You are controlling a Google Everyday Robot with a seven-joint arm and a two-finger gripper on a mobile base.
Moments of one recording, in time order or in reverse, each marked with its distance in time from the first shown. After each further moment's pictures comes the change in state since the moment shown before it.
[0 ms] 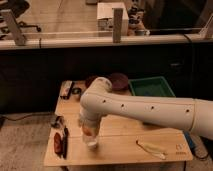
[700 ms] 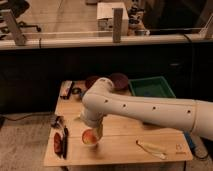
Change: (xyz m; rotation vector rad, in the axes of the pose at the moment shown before) arm 0.002 0.005 0.002 -0.004 -0.018 -0.003
